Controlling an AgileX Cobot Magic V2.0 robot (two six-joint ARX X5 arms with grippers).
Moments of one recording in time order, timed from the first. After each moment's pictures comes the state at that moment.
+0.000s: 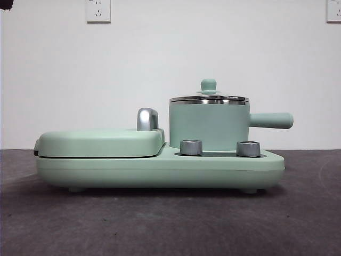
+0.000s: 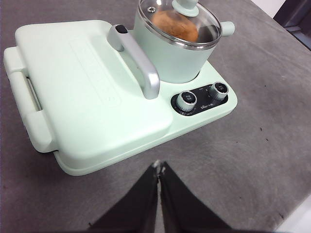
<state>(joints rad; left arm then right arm) -0.39 0.61 0.80 -0.70 0.29 -0.13 0.40 0.56 0.82 -0.81 -0.16 -0.01</state>
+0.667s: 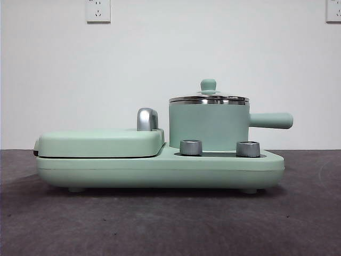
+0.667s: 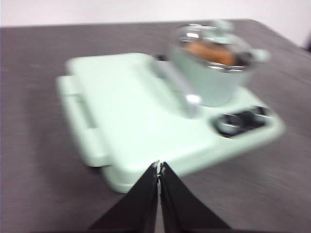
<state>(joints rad) -0.24 0.40 0.57 -0.52 0.23 -0.06 0.40 0.56 0.82 -0.80 -0.16 -0.01</state>
